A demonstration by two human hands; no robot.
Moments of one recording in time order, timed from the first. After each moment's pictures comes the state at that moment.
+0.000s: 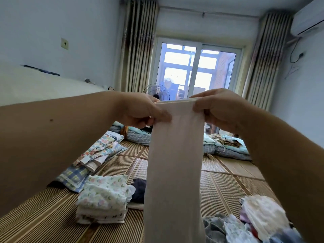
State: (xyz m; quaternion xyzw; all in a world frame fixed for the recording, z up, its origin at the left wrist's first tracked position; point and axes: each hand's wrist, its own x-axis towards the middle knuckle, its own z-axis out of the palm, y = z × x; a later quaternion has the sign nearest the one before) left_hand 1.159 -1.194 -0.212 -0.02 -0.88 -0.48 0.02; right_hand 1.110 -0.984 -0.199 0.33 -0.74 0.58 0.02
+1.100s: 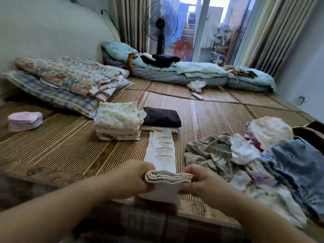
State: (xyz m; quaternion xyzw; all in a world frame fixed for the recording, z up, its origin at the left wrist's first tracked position) left_hand 1.254 -1.154 -0.525 -0.02 -0.96 -0.25 -0.07; right_hand 1.182 -0.937 -0.523 0.22 -0.81 0.46 -0.28
